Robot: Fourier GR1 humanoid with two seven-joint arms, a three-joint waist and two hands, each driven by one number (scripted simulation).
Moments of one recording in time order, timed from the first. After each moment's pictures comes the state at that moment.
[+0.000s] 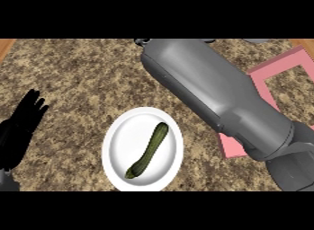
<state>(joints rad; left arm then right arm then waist) -0.02 0.24 0.19 -1.62 0.23 -0.08 0.25 -1.49 -0.09 0.58 -0.70 0.83 -0.10 1.24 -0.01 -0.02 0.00</state>
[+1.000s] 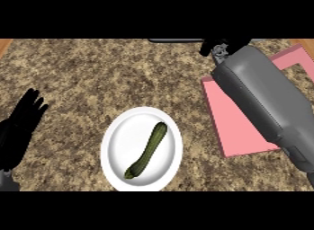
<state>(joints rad) -0.02 0.23 0.19 -1.65 0.22 -0.07 0.27 -1.13 -0.30 0.44 -0.97 0.98 -0.06 1.15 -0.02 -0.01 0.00</state>
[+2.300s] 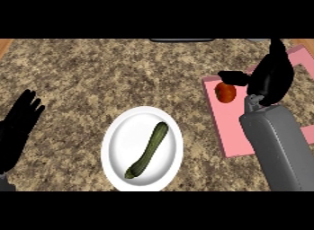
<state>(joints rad) -0.01 0.23 0.21 -1.66 0.23 -0.10 0.27 -0.60 -0.18 0.10 -1.36 1.08 -0.48 1.01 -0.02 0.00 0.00</state>
